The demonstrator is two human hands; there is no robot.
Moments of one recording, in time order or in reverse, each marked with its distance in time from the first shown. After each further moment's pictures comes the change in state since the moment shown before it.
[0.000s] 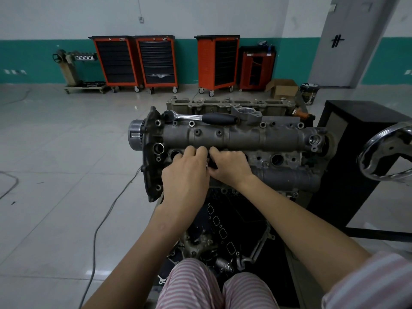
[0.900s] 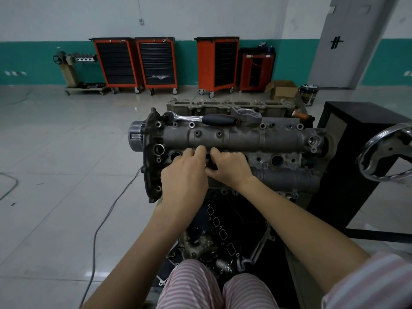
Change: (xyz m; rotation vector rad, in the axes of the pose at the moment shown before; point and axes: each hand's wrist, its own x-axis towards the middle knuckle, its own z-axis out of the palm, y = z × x) left_hand 0.001 -0.003 0.002 -0.027 0.030 0.009; right_hand -0.001 0.002 0.001 0.027 -0.033 0.017
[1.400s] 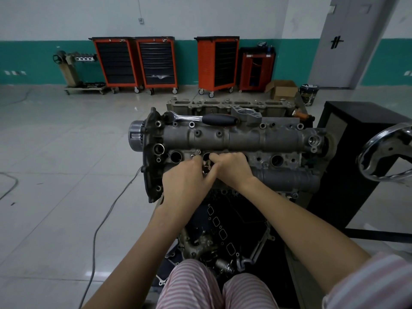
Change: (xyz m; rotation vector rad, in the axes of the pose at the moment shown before) left_hand 0.001 -0.004 0.021 -0.088 -0.022 -0.064; right_hand -0.002 0.001 -0.004 -0.017 0.036 -0.076
